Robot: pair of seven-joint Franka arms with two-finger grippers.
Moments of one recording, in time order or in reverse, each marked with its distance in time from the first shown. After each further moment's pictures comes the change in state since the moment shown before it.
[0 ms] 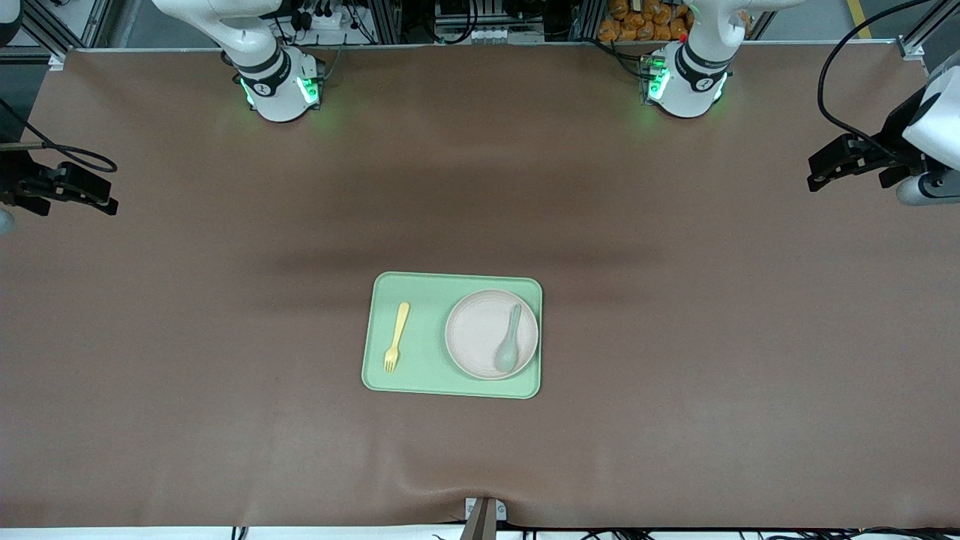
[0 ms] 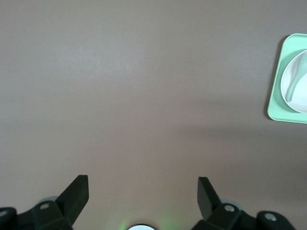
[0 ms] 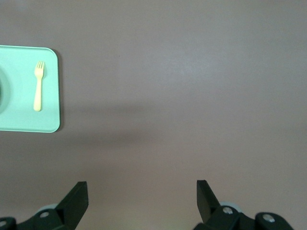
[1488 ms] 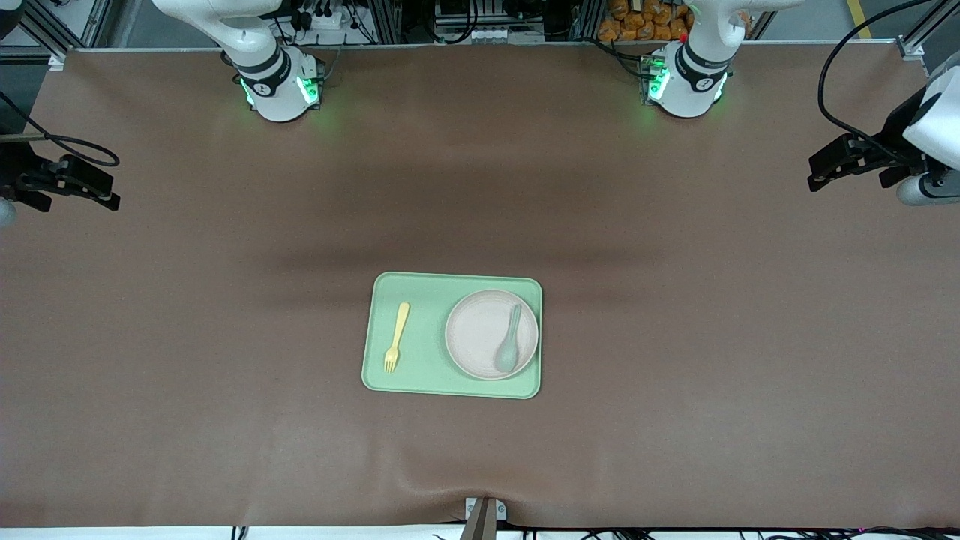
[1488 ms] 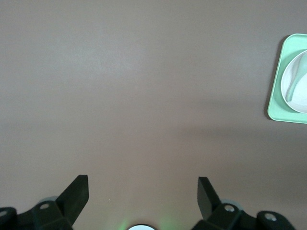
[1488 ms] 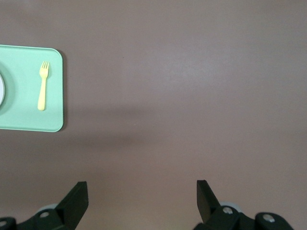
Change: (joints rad) left arm 0.000 0.000 0.000 0.000 0.000 0.000 0.000; right arm 0.009 -0.014 0.004 -0.002 0.000 0.001 -0.001
